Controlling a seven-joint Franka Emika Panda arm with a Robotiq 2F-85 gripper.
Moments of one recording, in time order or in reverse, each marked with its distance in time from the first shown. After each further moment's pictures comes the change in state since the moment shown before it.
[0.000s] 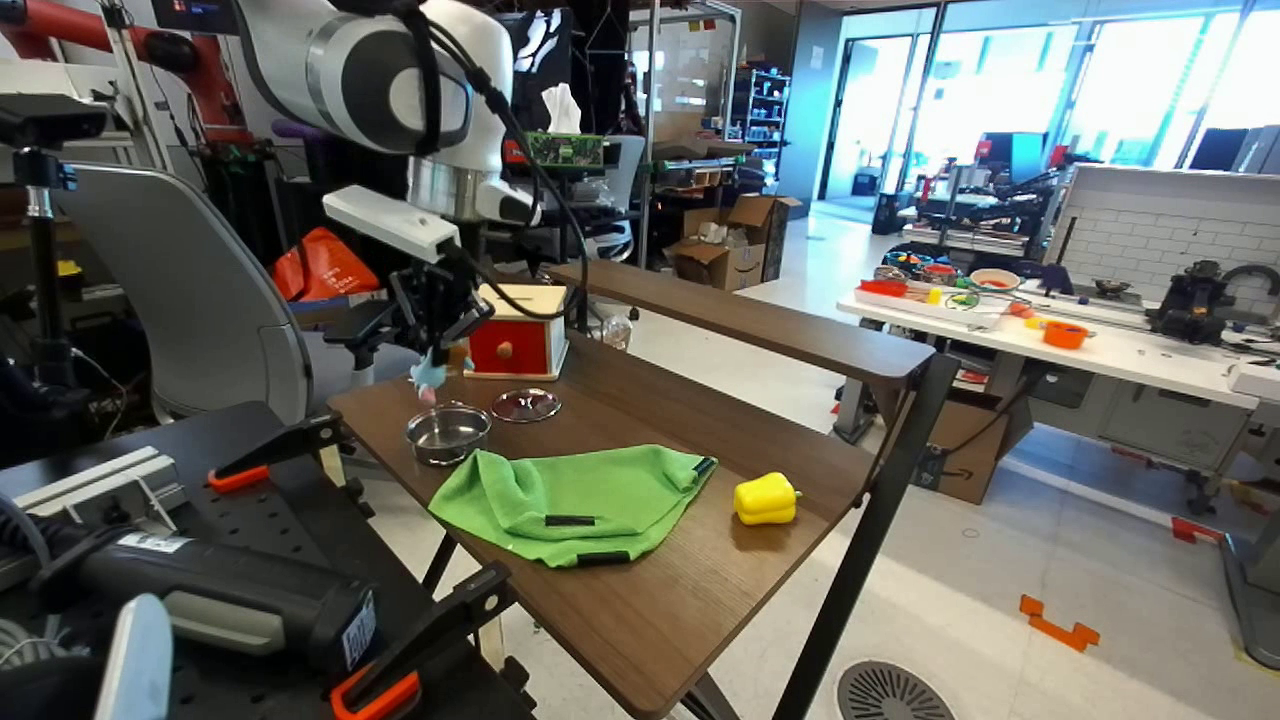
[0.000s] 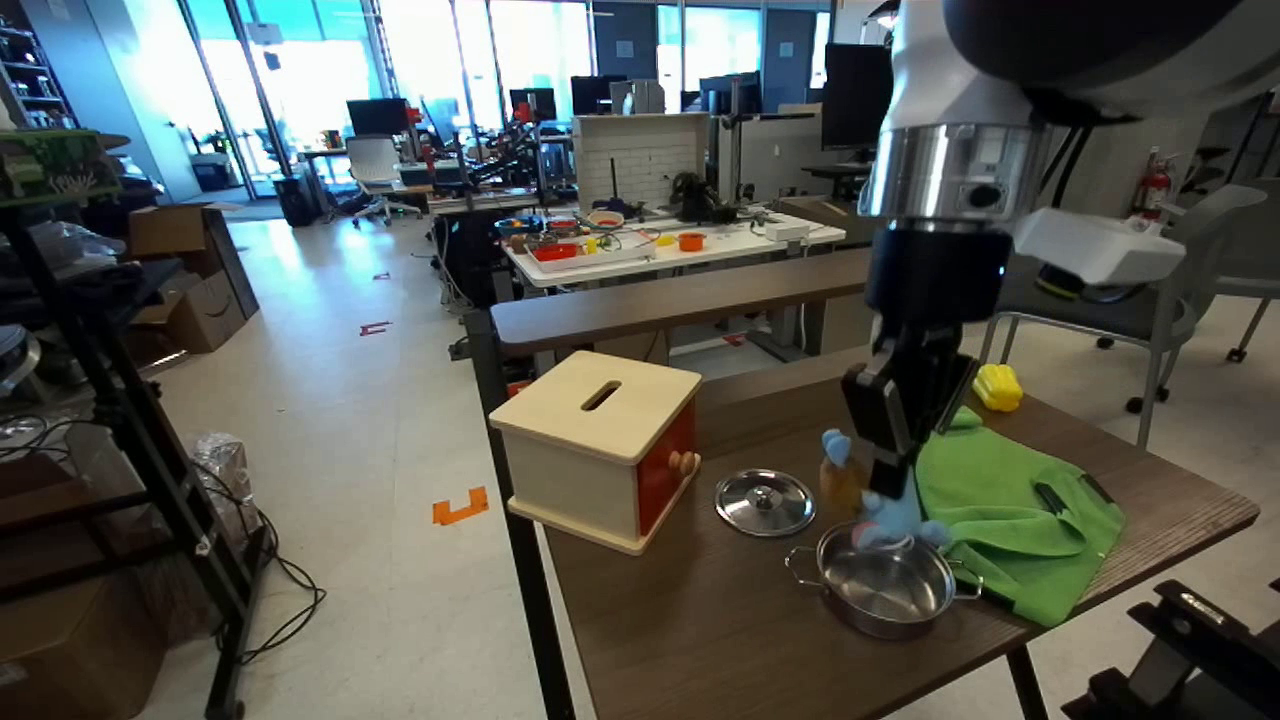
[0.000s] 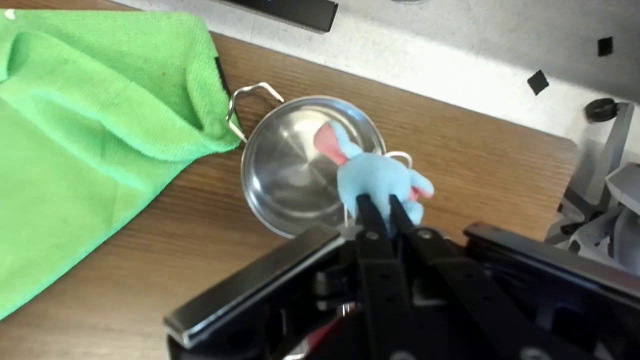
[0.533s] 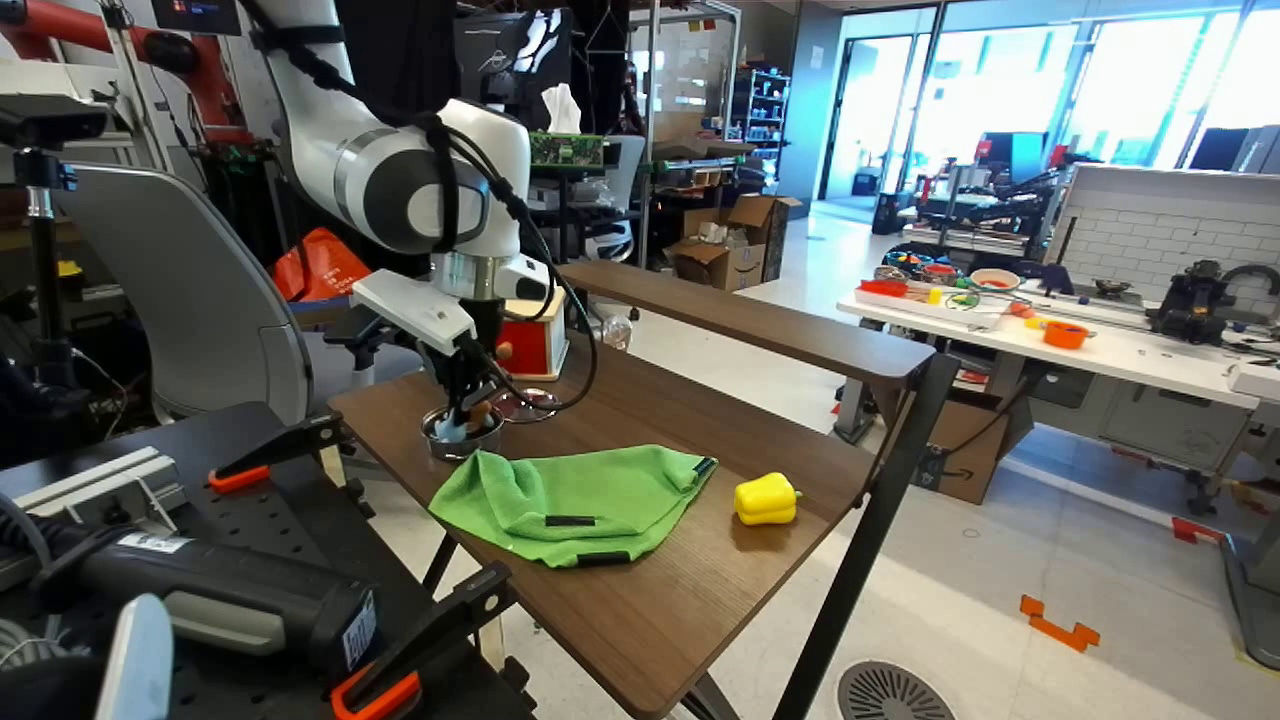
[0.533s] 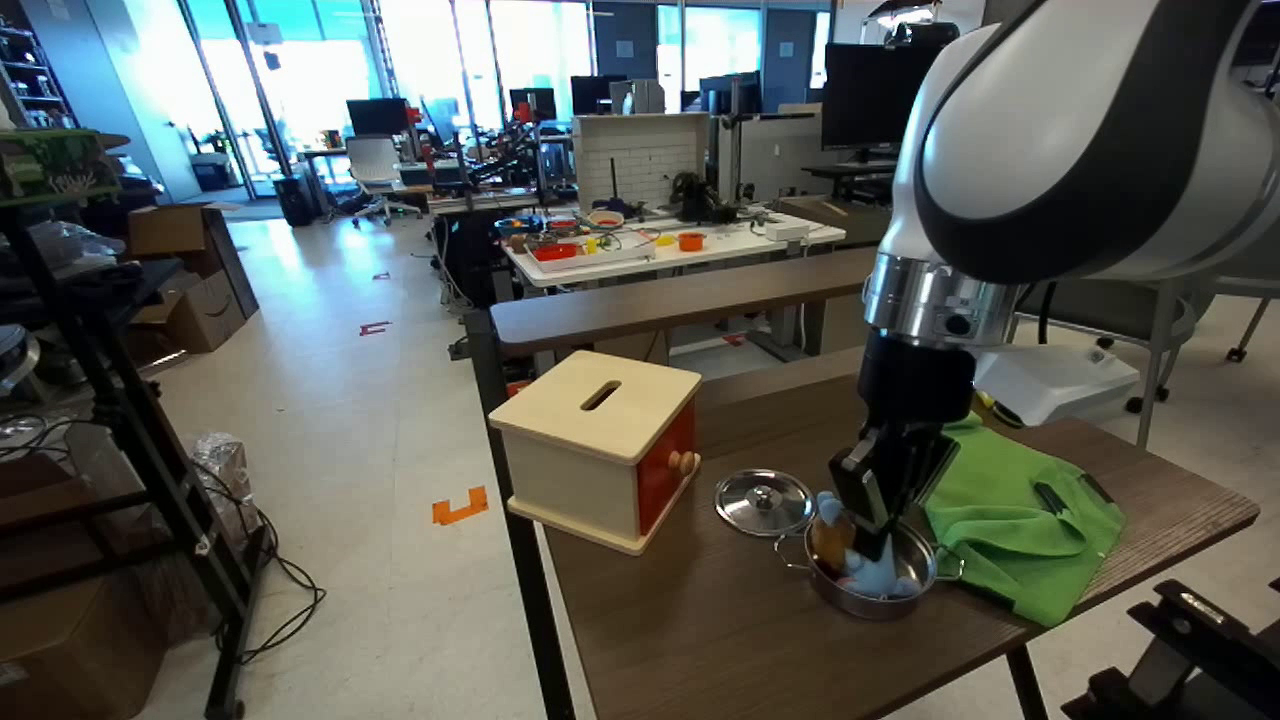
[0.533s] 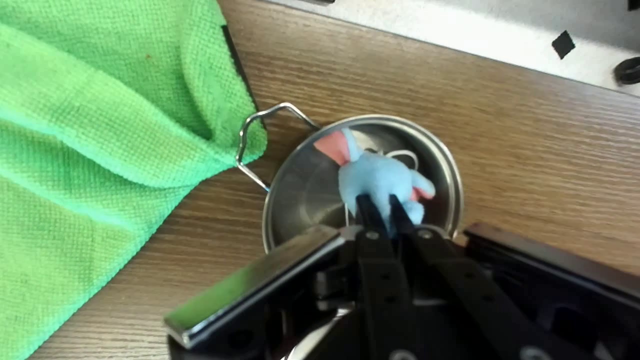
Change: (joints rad) arm -0.019 0.210 -0.012 0.061 0.013 0.177 -0.009
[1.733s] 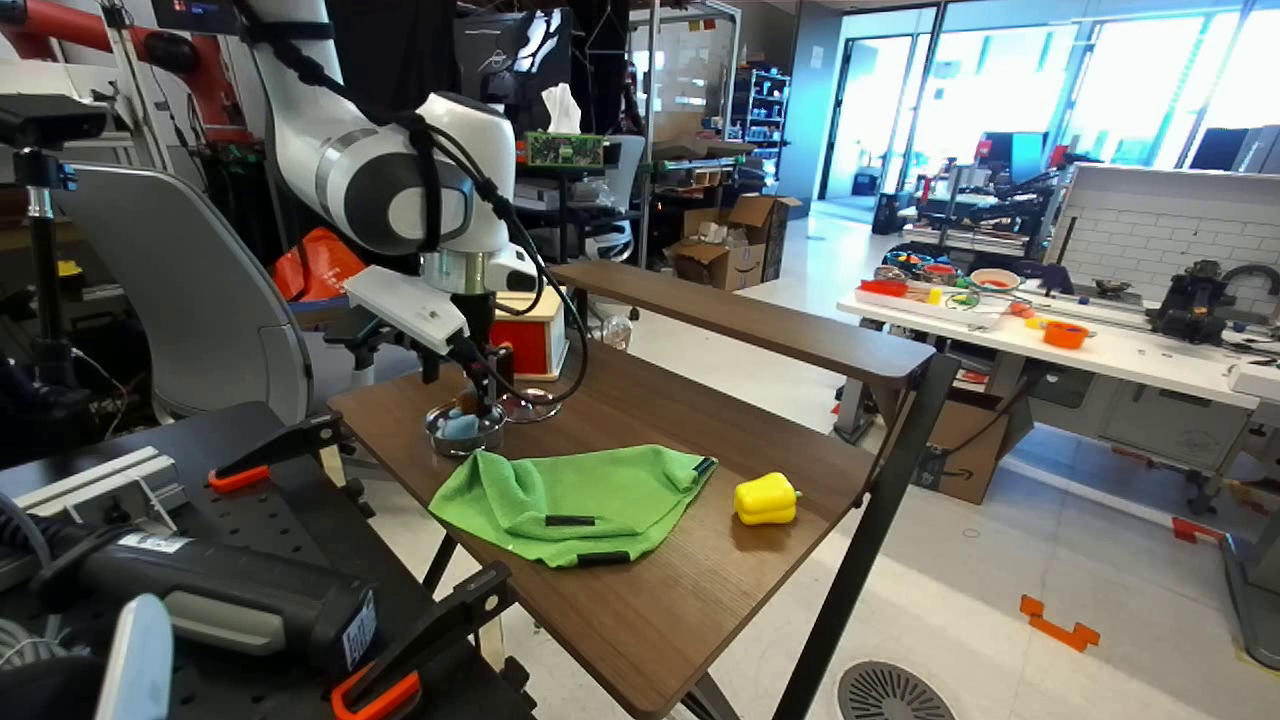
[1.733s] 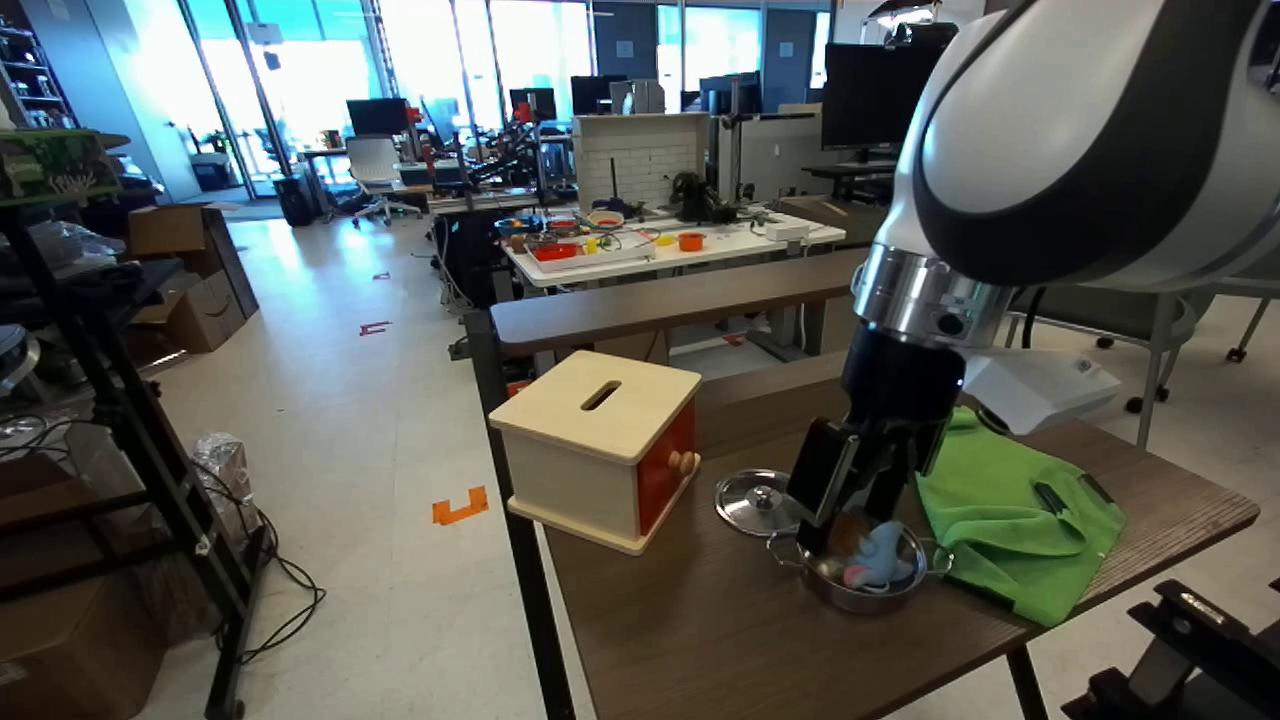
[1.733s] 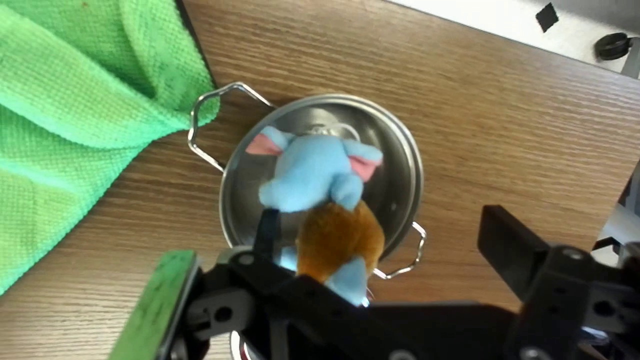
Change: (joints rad) arm -0.034 0.005 0.062 -0.022 0.024 0.108 -0.042
